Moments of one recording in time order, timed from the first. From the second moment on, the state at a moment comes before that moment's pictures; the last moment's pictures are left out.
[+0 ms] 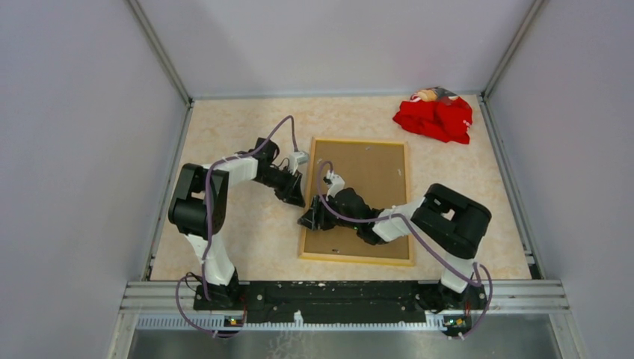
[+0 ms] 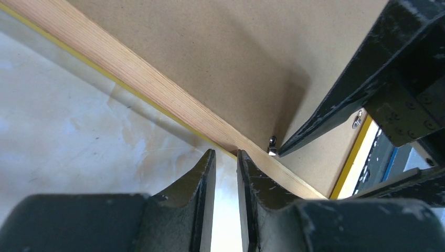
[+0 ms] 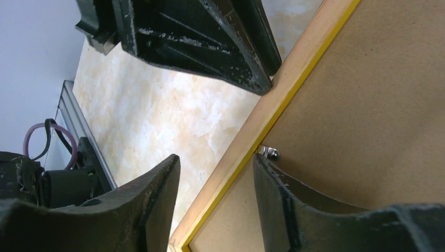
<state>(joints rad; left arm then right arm) -0.26 1.85 1.07 -0.49 0.86 0.41 0.98 1.83 0.70 0.71 -0.09 0.78</state>
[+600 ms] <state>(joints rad) -0.26 1.85 1.09 -0.51 0.84 0.42 0.98 1.73 0.61 0.69 -0.06 0.76</state>
